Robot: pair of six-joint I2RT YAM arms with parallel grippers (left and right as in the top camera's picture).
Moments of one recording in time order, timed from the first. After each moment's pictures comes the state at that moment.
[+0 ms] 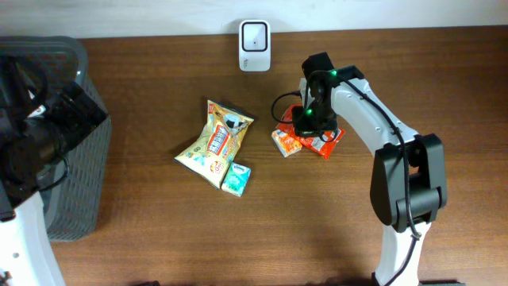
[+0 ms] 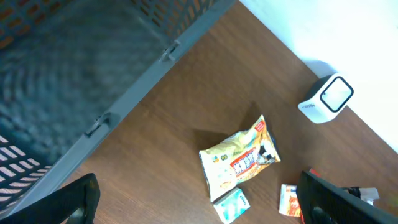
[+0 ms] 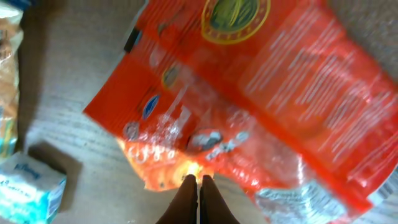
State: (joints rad) left arm 0.19 1.42 2.08 -1.57 -0.03 -0.55; right arm 0.27 2.11 1.68 -1.03 -0.21 0.18
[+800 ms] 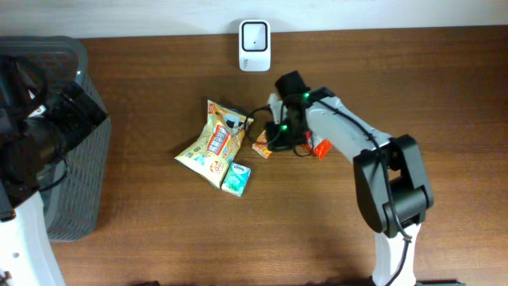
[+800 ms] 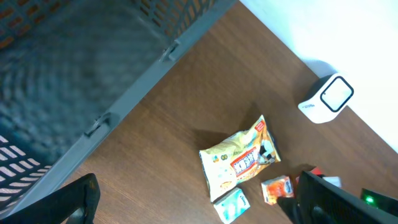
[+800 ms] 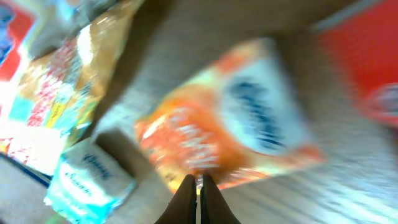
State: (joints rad) left arm 0.19 1.42 2.08 -1.57 -0.03 -0.55; right arm 0.40 2.12 1.55 -0.82 -0.39 0.20
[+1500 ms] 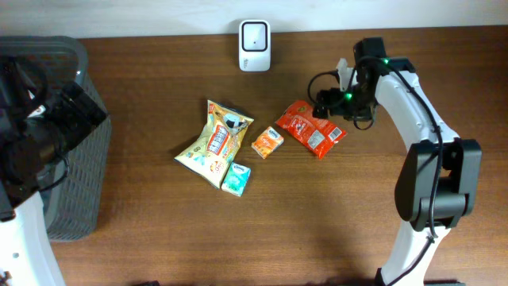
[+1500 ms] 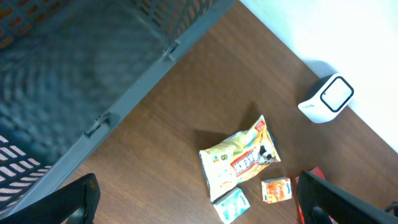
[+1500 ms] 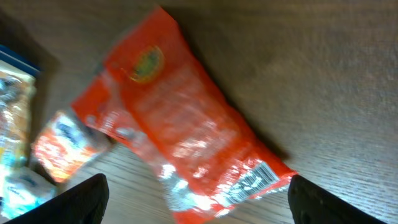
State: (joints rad) left arm 0.19 1.42 2.08 -1.57 -0.03 -0.55; right arm 0.04 2.07 1.68 -0.99 -0.32 0.02
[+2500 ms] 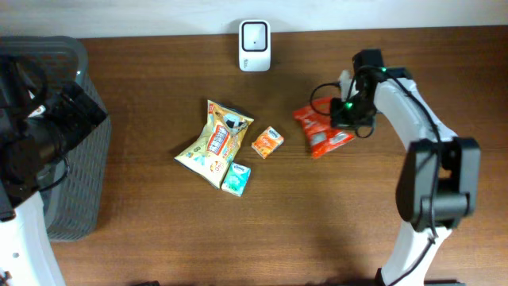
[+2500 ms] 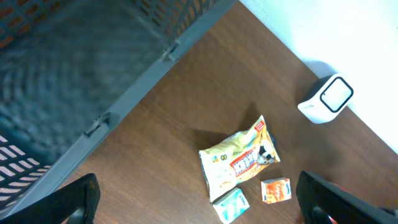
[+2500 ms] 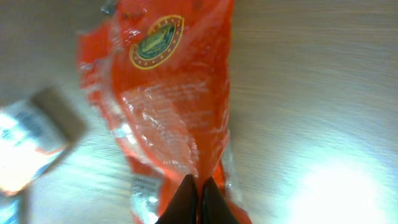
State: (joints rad) left arm 0.19 1.42 2.08 -1.57 -0.03 -0.55; right arm 0.04 2.04 1.60 -0.97 -0.18 0.11
